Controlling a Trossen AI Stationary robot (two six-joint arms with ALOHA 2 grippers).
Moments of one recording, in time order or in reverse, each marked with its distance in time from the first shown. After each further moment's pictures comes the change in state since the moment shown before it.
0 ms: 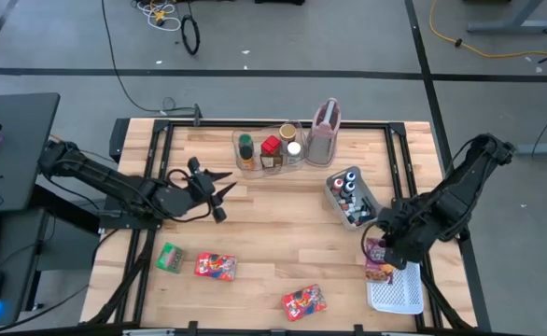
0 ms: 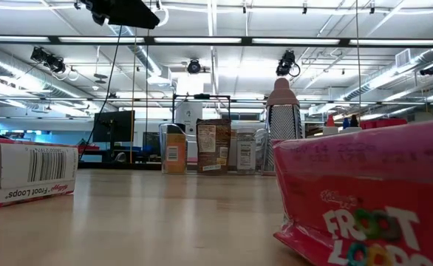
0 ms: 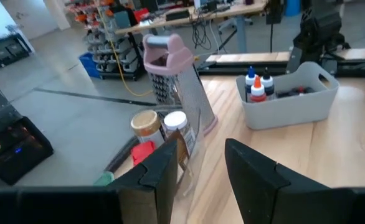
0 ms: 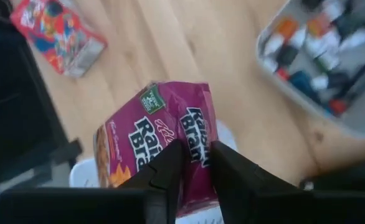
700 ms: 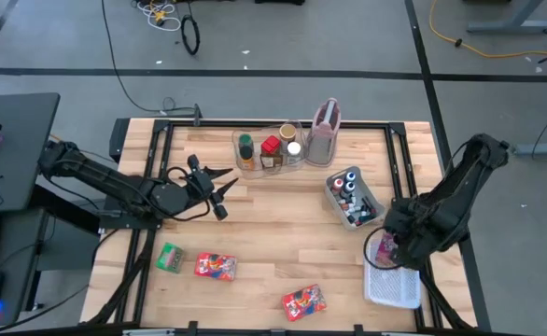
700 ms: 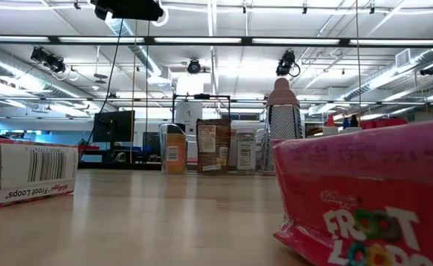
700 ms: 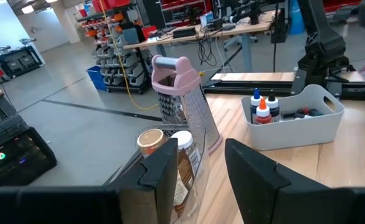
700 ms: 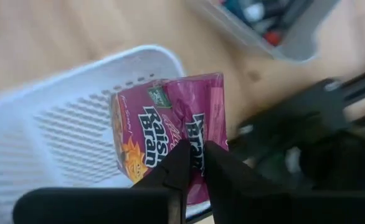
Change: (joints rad) left arm 0.008 0.000 0.000 0.113 -0.022 0.075; right arm 0.077 0.042 -0.056 -0.180 -0.107 0.156
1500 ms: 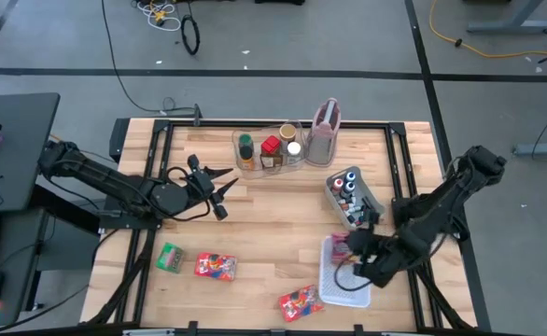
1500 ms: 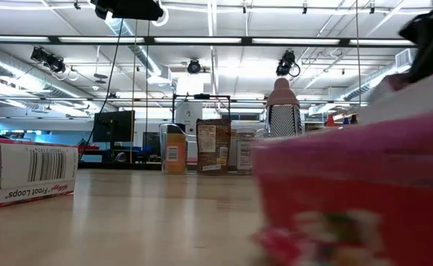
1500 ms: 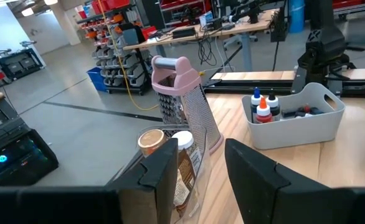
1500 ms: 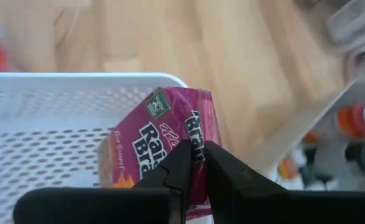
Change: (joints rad) left arm 0.000 0.000 0.000 0.000 0.001 0.014; right arm -0.089 0.229 -0.096 0.549 0.504 -0.502
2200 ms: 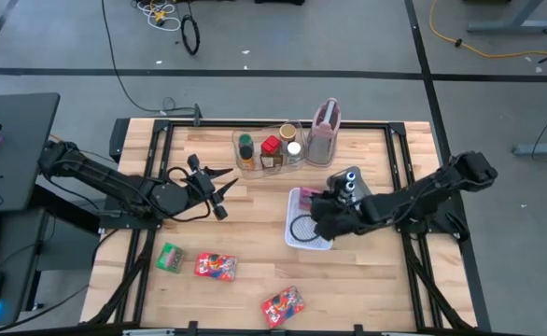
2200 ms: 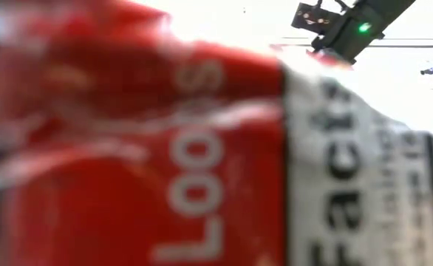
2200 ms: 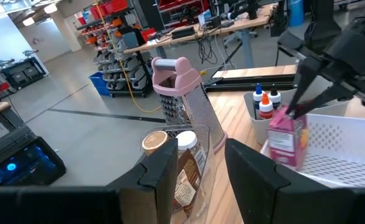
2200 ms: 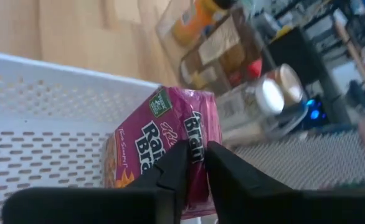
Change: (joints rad) left arm 0.000 0.000 0.000 0.000 0.000 0.056; right arm -0.450 0.139 -0.002 0.417 0.261 -0.721
